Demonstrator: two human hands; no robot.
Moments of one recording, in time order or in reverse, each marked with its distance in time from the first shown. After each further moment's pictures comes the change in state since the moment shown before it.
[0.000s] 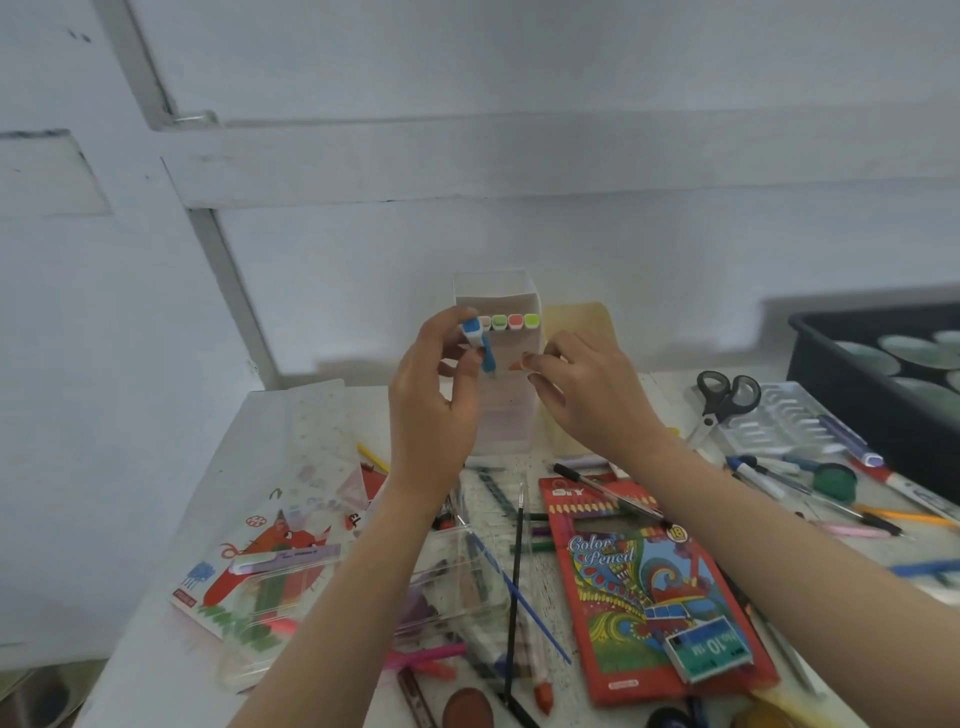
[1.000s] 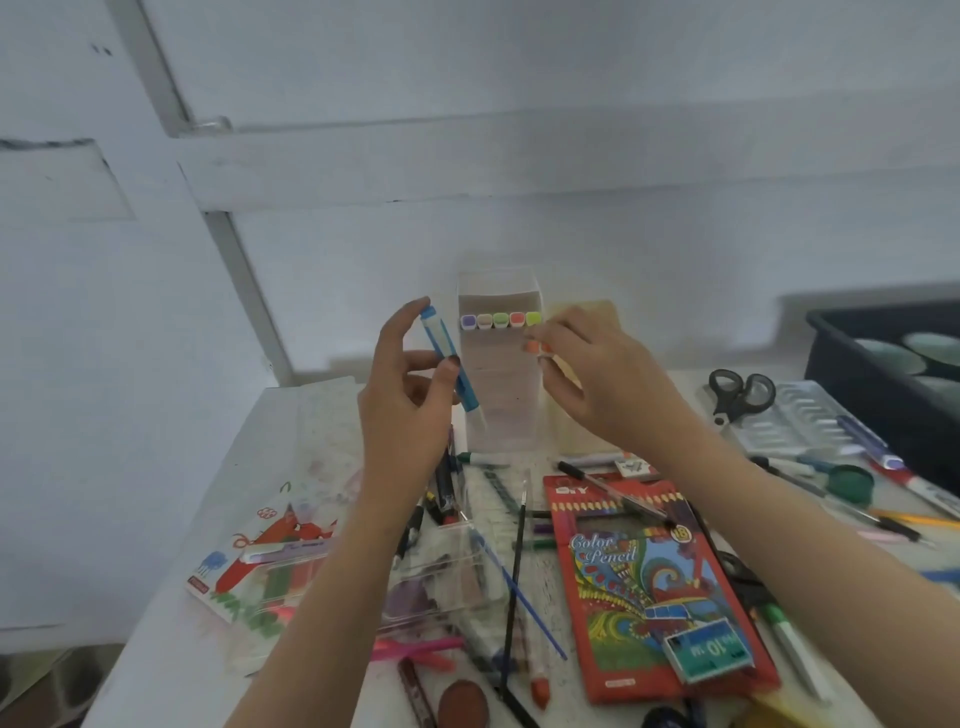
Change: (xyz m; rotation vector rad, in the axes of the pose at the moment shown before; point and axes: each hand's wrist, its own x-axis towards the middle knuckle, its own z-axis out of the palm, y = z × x) left_hand -0.001 0.023 -0.024 -0.087 -0.050 -0.420; right_hand 0.005 -0.004 -0.036 0.167 -0.007 -0.035
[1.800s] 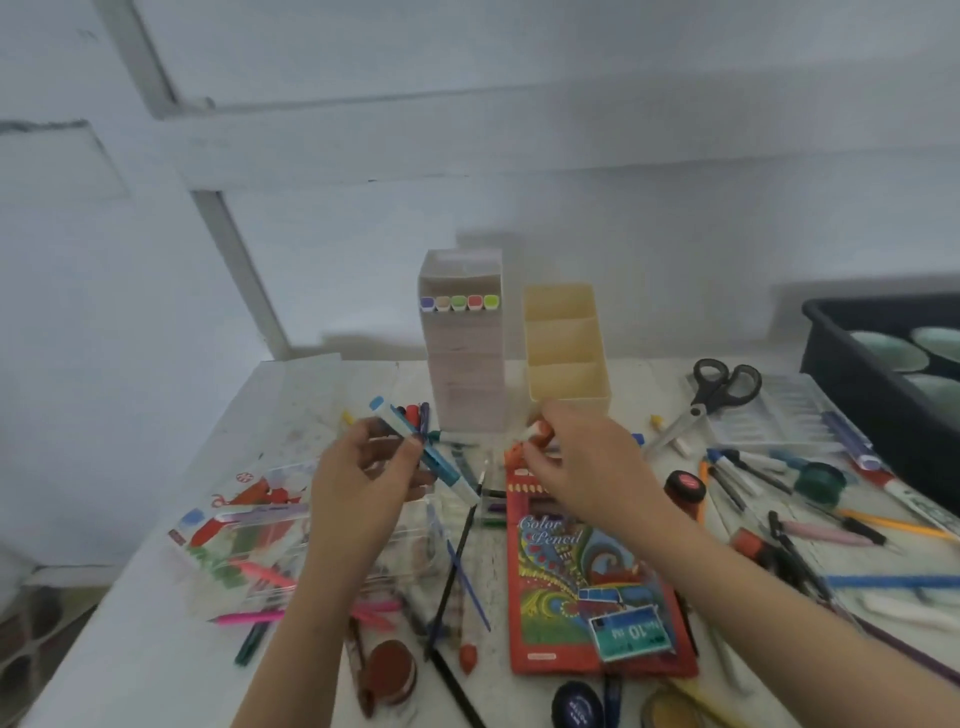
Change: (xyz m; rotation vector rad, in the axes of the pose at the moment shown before) left_hand -0.070 0.007 0.007 0.059 0.050 -0.458; right_hand -0.079 0.000 0.007 0.255 -0.252 0.343
